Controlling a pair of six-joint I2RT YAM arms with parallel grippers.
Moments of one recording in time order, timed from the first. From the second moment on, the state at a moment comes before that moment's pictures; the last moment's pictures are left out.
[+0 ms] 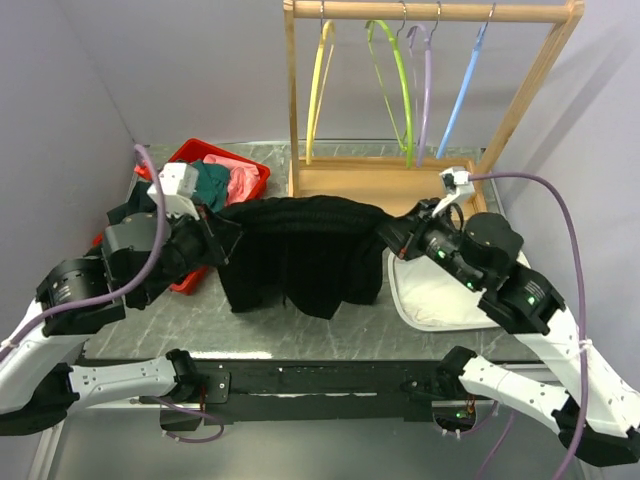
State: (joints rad) left arm -1.05 0.92 1.56 -0.94 -0.54 -0.61; right arm 0.75 0.82 1.19 -0.54 0.10 0.54
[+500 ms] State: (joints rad) left arm -0.73 1.03 0.82 -0.57 -0.01 -0.56; right arm 0.59 0.89 0.64 -0.46 0.00 0.59
